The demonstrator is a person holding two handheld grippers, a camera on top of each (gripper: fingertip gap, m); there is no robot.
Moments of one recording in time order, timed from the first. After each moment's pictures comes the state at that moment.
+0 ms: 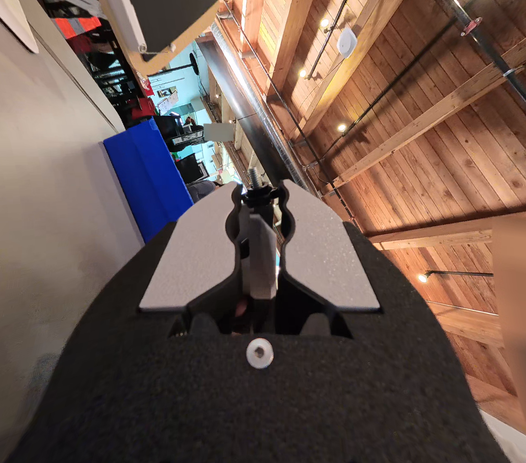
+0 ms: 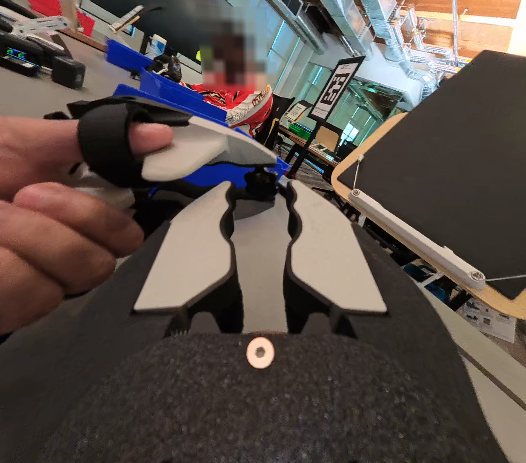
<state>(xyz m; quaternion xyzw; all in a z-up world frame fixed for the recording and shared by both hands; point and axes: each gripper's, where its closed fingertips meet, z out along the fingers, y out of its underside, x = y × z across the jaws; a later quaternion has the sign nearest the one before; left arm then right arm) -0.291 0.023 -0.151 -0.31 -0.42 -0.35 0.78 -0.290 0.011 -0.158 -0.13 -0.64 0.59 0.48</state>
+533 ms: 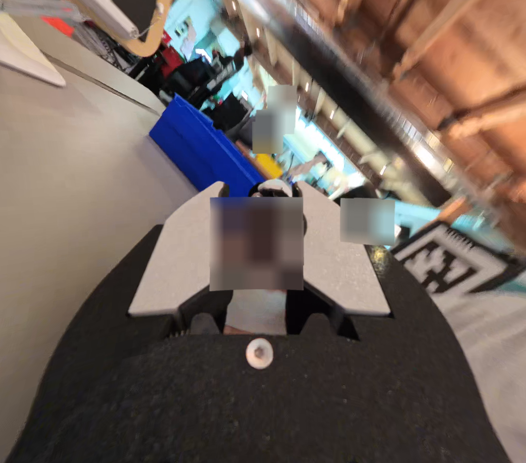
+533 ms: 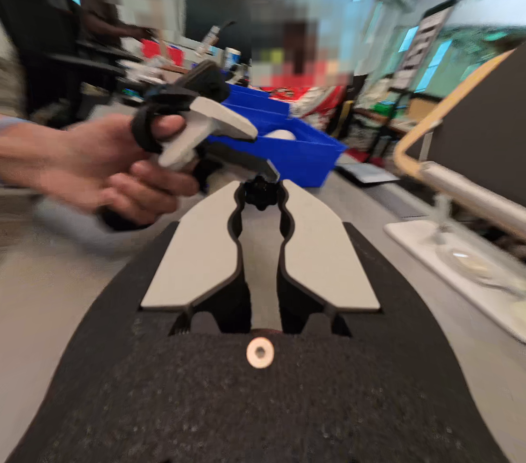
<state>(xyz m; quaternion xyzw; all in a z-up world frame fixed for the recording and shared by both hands) -0.297 0.022 -0.160 -0.53 -0.32 -0.24 0.74 -0.284 0.031 -0.169 -0.13 -0.68 0.65 0.30</state>
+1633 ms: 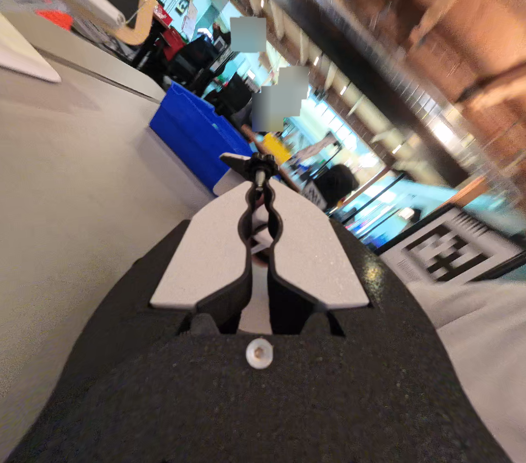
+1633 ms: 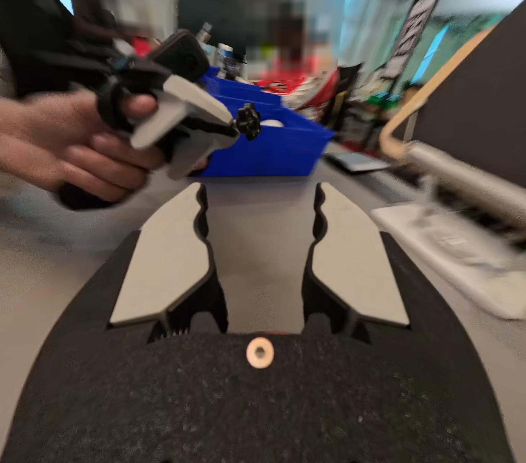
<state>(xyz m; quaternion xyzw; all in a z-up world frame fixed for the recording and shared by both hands) -0.288 0.026 -0.156 -0.56 -0.31 -0.23 0.73 -0.297 0.051 -0.183 -0.15 -0.68 0.65 0.30</state>
